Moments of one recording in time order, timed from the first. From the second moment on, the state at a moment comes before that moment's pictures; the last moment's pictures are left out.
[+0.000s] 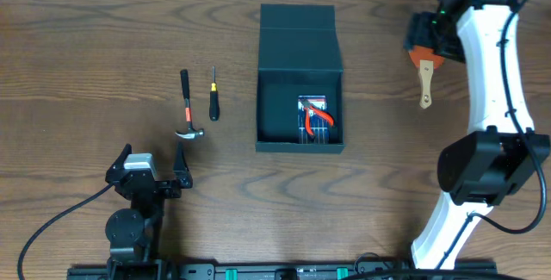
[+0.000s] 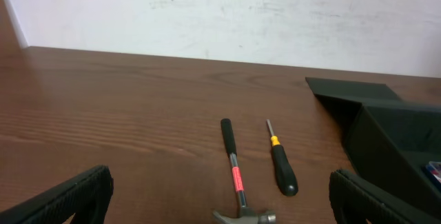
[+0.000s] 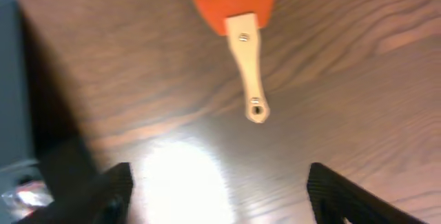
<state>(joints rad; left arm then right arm) 0.00 0.03 0.02 -0.10 0.01 -0.07 -0.06 2.07 2.13 -1.38 0.16 0.28</state>
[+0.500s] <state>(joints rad) 0.00 0.03 0.02 -0.10 0.01 -0.07 -0.15 2.07 1.68 -1.09 0.16 0.22</state>
